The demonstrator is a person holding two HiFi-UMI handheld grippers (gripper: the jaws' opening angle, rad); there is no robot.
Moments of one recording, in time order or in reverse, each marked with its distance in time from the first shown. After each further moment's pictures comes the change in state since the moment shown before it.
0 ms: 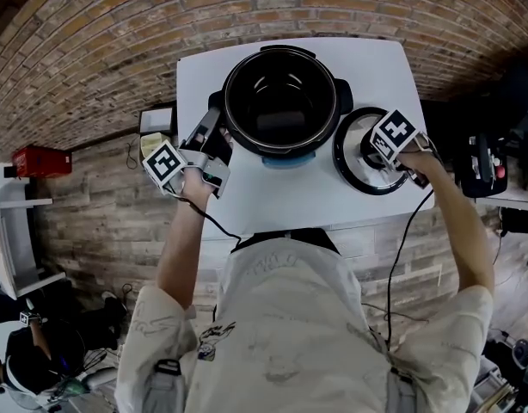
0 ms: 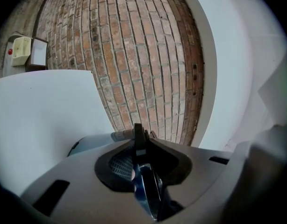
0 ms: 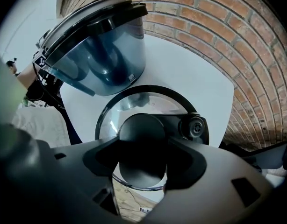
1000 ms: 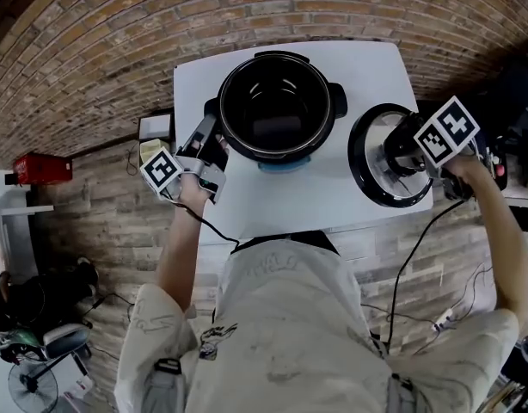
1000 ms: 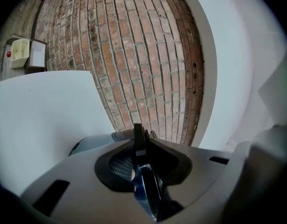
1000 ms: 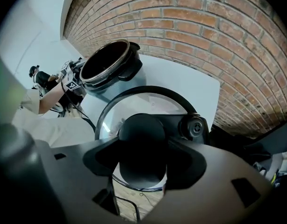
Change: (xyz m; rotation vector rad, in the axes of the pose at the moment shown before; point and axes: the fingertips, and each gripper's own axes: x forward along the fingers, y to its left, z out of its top) left arm 0.000 0.001 0.001 0.015 0.013 0.011; right arm -0.116 -0.001 -0.029 0.111 -0.091 0.145
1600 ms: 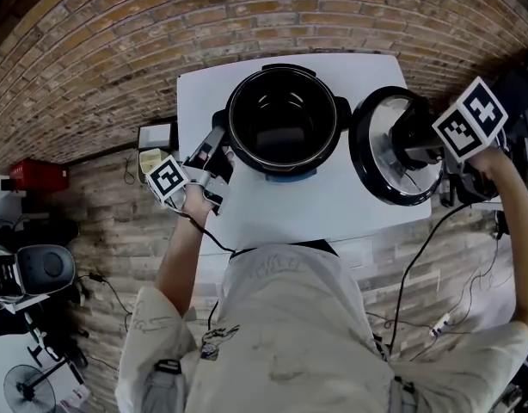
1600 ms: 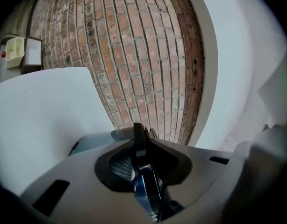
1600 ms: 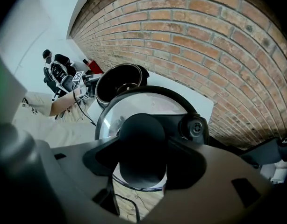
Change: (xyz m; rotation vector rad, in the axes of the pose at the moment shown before) left arm 0.003 -0.002 -0.002 0.000 0.064 -0.021; right arm -0.086 0.030 0.052 -0.058 -0.053 -0.033
